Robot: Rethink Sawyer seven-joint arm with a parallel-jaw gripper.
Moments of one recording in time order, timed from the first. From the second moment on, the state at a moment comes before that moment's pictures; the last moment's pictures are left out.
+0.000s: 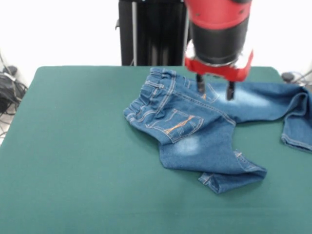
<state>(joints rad) -0.28 -0.56 0.18 1.37 -0.01 1.05 2.00</state>
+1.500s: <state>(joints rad) -0.35 -0.39 0.19 1.53 -0.27 0.57 2.00</state>
